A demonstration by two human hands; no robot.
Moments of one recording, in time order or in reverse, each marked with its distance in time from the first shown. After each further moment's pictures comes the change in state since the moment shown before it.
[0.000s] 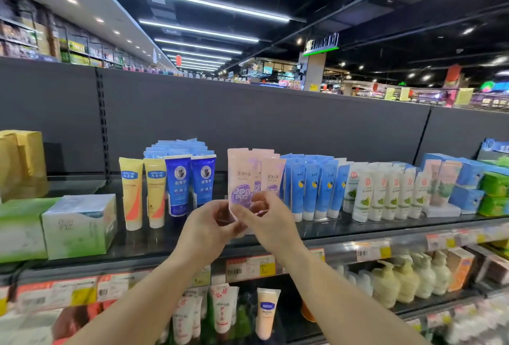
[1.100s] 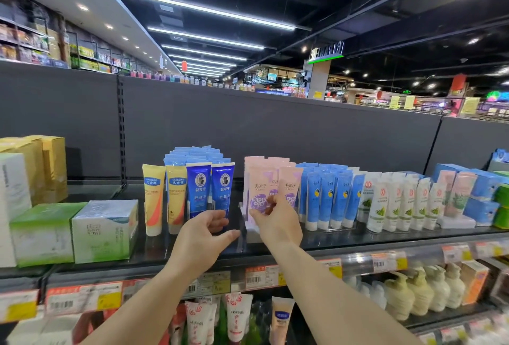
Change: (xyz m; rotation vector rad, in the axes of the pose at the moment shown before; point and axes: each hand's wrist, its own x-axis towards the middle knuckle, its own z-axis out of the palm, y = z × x) left_hand 0.004 -0.036 -0.032 0.166 0.135 -0.040; right_hand 0.036 0.010 0.039 -0.400 0.285 0.165
